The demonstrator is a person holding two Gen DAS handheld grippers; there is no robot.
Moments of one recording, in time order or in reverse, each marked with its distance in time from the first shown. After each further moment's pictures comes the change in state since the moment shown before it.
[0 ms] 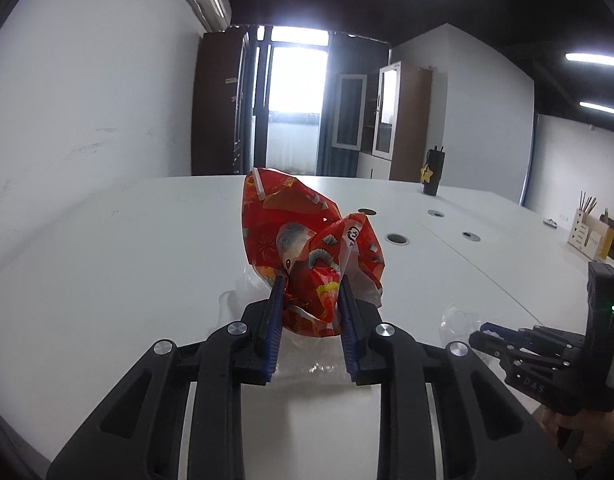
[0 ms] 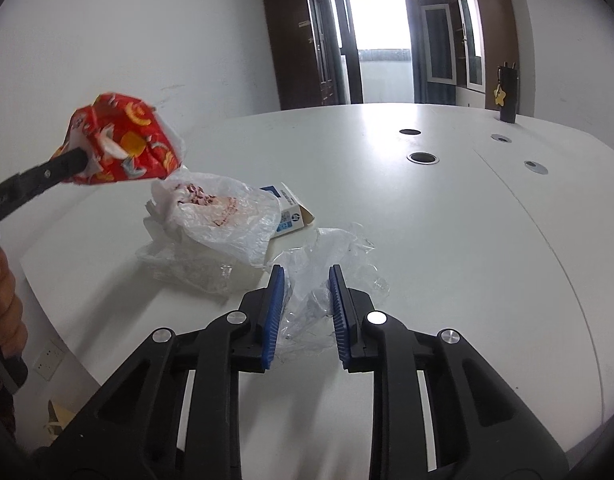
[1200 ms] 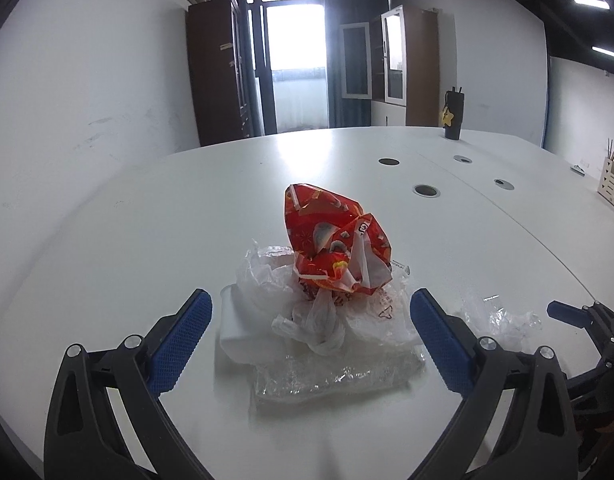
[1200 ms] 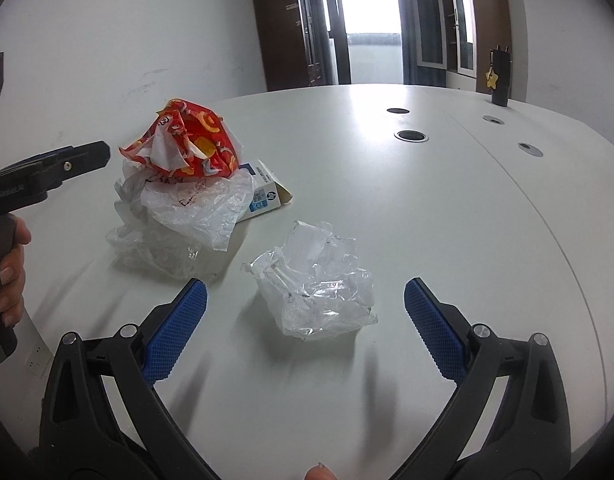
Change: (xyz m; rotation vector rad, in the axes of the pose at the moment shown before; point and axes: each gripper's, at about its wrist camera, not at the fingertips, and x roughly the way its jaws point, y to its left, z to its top) left arm 0.095 -0.013 0.014 0.112 0.190 0.095; right arm 0.033 -0.017 -0.003 0.006 0.079 -0.054
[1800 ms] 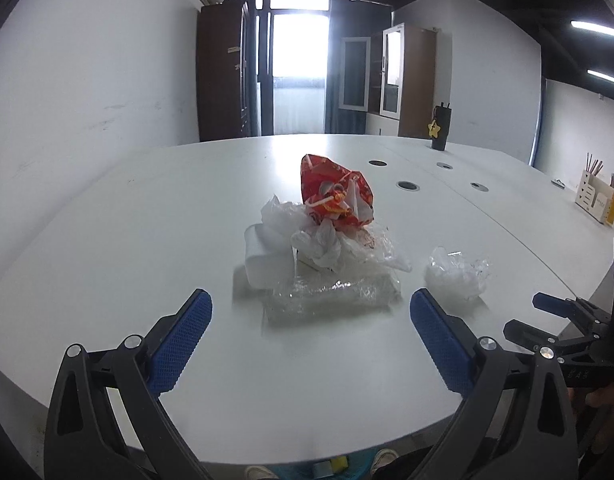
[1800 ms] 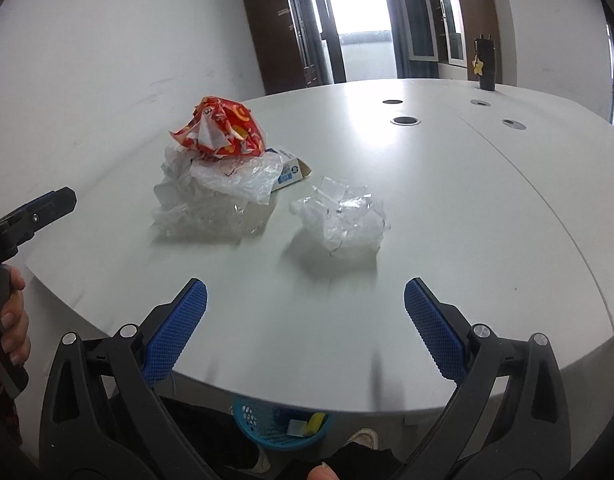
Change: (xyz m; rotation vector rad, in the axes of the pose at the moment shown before) left arm -0.082 0.013 -0.063 -0.053 -0.049 -0.036; right arm -0.060 0.022 -0.041 0.069 -0.012 0.013
